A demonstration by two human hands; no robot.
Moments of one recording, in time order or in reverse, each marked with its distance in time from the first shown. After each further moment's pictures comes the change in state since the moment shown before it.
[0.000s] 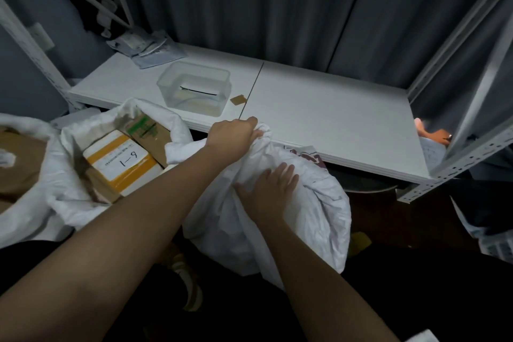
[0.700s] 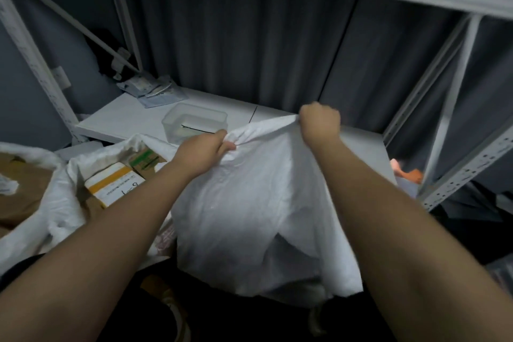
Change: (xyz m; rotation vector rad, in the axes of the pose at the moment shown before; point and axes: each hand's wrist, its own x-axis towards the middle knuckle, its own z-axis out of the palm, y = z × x) left_hand -0.027 -0.050 -0.058 -0.213 0.127 -0.038; right_hand 0.062 0.019 -0.236 -0.325 0.376 -0.179
